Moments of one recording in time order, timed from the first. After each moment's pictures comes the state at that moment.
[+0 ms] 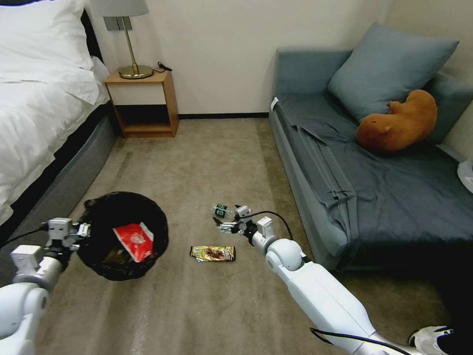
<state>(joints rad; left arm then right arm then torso) 1.39 -1.05 -1.01 -1.74 -0.44 0.21 0.27 -0.76 1.30 -0.10 1.29 0.37 -0.12 -0.08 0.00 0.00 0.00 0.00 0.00</state>
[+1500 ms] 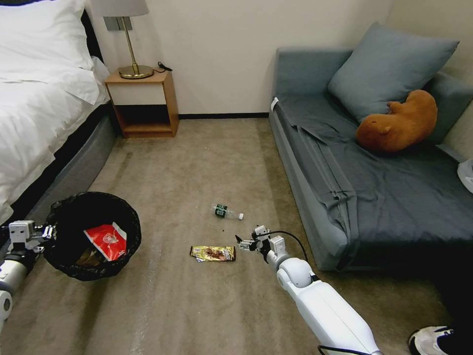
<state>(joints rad) 1.39 -1.00 -1.05 -1.66 -0.48 0.18 0.30 -0.85 1.32 -0.03 1.21 0.30 -0.10 -0.10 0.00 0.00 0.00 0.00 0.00</state>
